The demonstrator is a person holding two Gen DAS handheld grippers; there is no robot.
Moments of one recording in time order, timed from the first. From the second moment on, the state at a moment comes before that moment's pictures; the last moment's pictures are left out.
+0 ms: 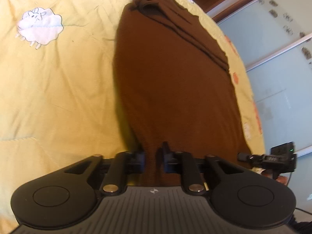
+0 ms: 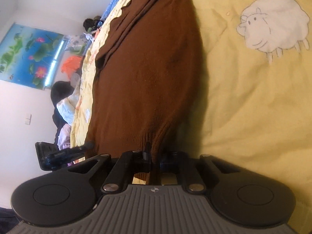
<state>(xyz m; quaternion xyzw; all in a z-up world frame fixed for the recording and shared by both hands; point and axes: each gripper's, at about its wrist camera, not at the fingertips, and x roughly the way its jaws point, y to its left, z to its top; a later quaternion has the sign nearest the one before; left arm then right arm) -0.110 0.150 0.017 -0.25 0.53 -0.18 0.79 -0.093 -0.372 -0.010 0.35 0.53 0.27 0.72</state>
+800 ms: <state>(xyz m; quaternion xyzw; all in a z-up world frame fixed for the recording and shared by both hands) 0.209 0.138 0.081 -0.27 0.34 -0.17 0.88 0.230 -0.384 0.040 0.40 0.35 0.24 0.81</state>
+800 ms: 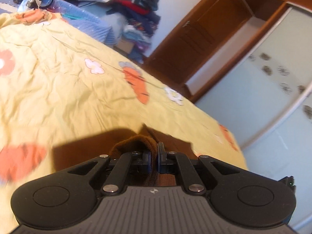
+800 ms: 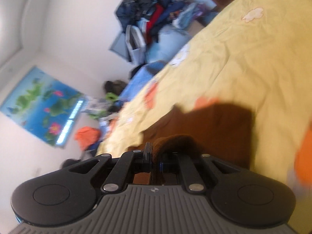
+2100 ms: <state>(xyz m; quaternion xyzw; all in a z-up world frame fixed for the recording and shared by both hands) 0.039 0.142 0.053 -0.23 0.38 -0.13 0.89 0.093 -0.371 0.023 0.26 0.38 0.24 0.85</state>
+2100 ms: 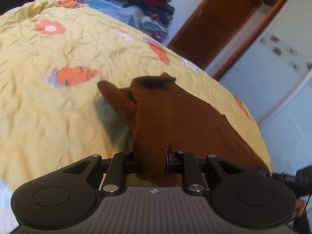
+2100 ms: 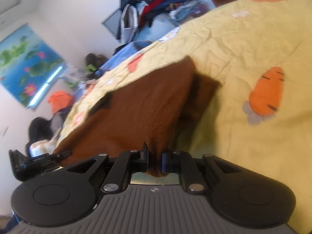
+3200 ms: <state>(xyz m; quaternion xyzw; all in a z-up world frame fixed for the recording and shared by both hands) 0.184 0.114 0.031 0.00 0.37 -0.05 0.93 0.226 -0.345 0.007 0.16 0.39 0.16 0.89</state>
